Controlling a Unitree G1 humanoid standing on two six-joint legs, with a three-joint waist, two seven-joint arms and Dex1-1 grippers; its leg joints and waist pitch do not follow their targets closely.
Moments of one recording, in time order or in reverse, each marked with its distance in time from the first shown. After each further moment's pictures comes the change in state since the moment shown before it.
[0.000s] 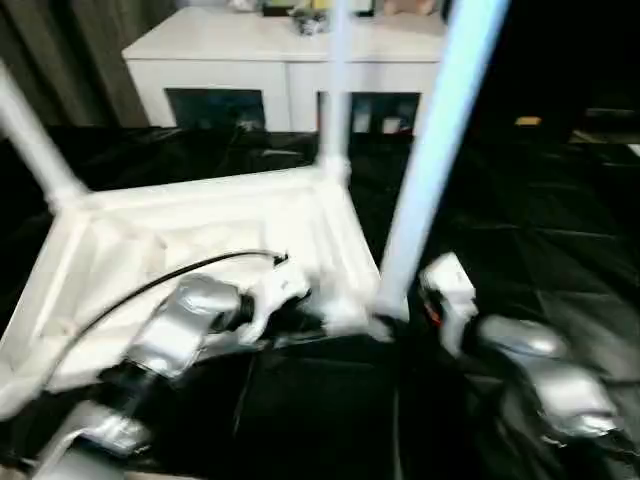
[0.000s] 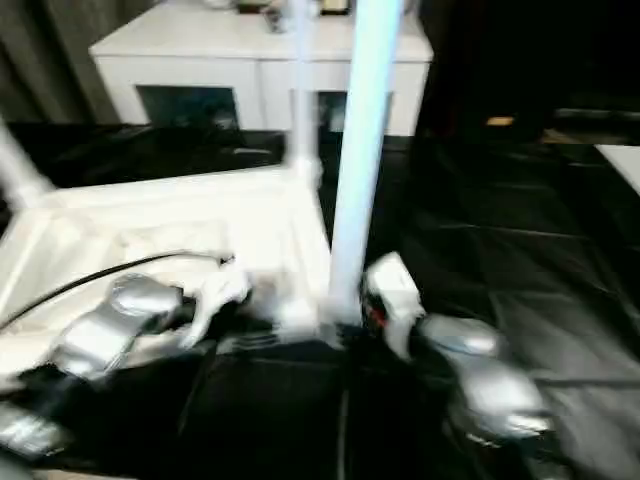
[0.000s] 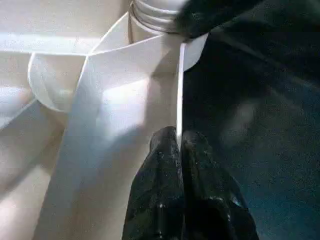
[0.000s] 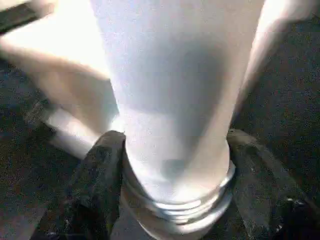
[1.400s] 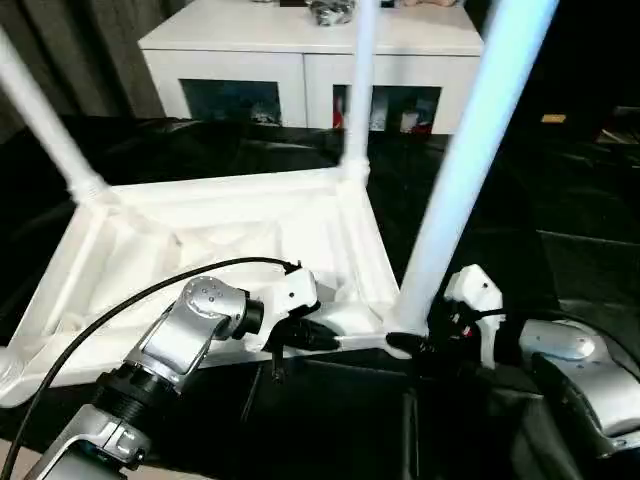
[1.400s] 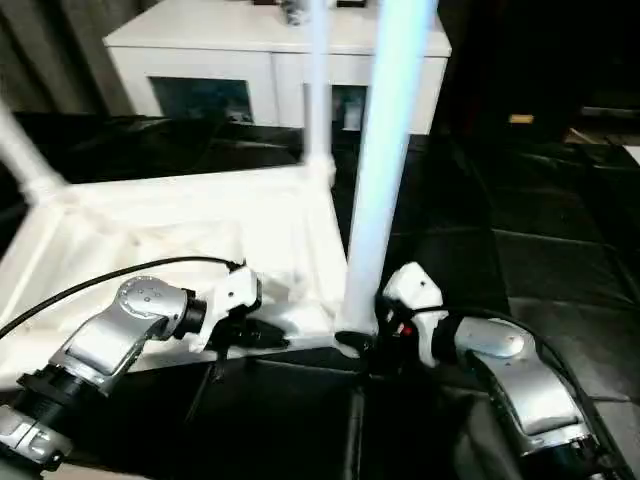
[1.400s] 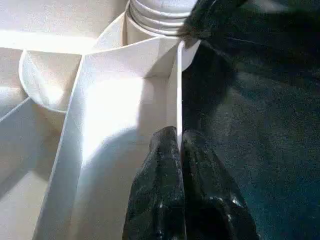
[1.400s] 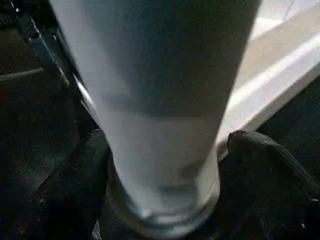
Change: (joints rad) left arm 0.046 0.104 -0.056 -0.098 -0.074 -0.041 -0.244; right arm 0.106 -0.302 0.066 -0.195 0.059 -0.036 0.405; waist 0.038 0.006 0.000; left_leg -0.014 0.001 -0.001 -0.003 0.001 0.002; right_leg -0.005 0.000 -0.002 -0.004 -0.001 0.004
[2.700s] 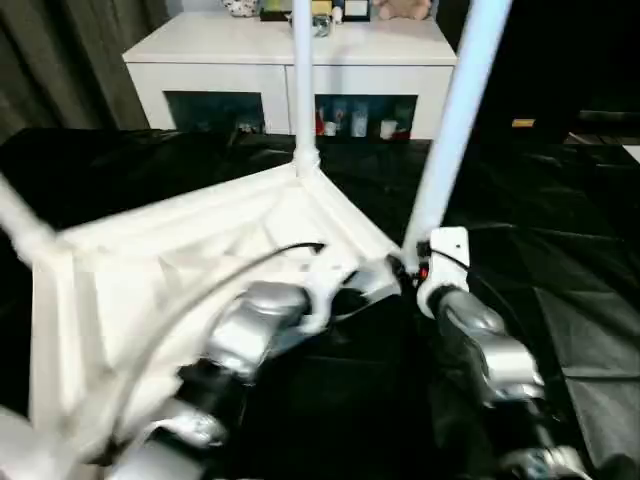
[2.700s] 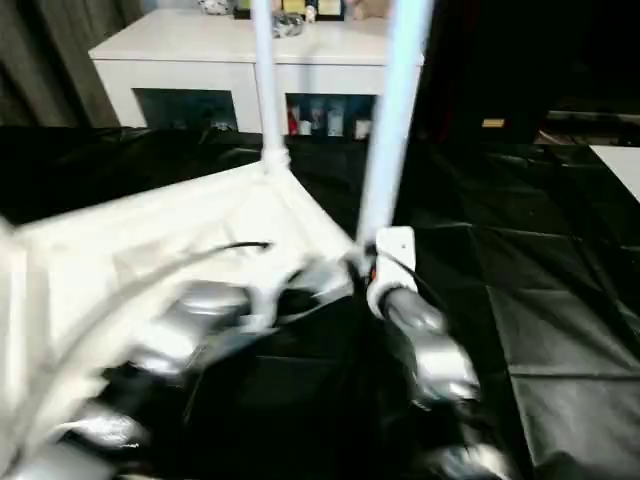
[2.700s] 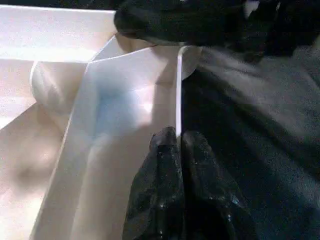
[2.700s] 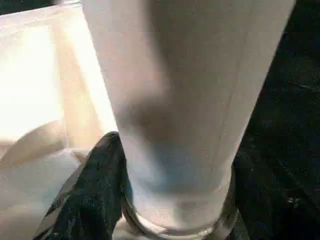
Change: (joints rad) left arm -0.097 -0.384 0.085 0.216 0.104 0.121 0.594; right arm -0.267 0.535 -0.193 0.410 -0.173 0.023 -0.940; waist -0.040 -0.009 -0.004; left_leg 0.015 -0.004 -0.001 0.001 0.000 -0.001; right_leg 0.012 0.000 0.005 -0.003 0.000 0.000
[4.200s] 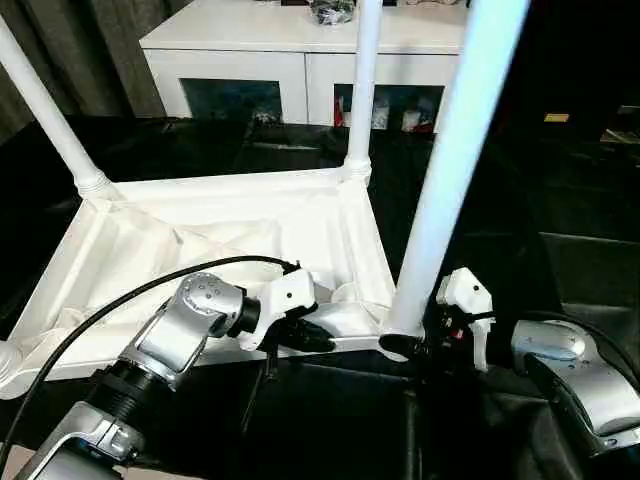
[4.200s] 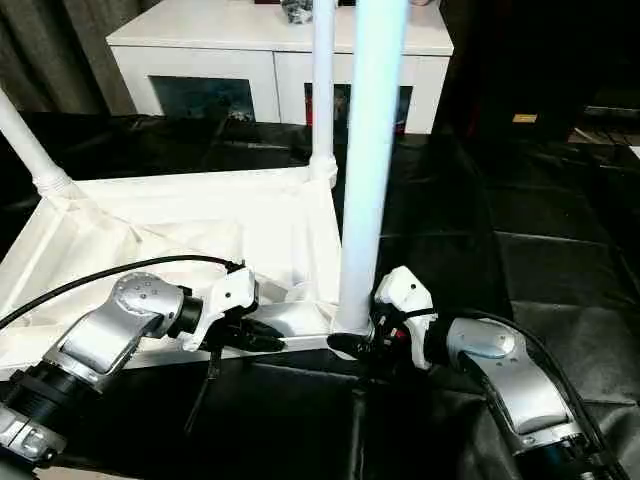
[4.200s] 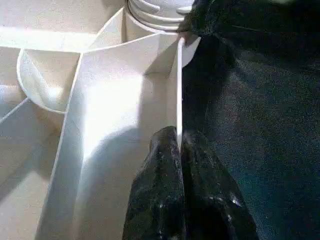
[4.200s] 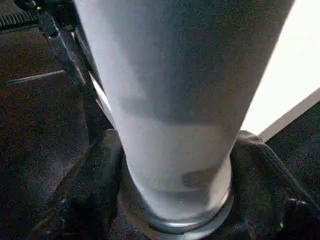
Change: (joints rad) left arm 0.088 0.409 -0.099 -0.234 -0.087 -0.114 -0.608; right arm 0.263 -0.522 0.203 -0.406 0.160 -0.025 0.990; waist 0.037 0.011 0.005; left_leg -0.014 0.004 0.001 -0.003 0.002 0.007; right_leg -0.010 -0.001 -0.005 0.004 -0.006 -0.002
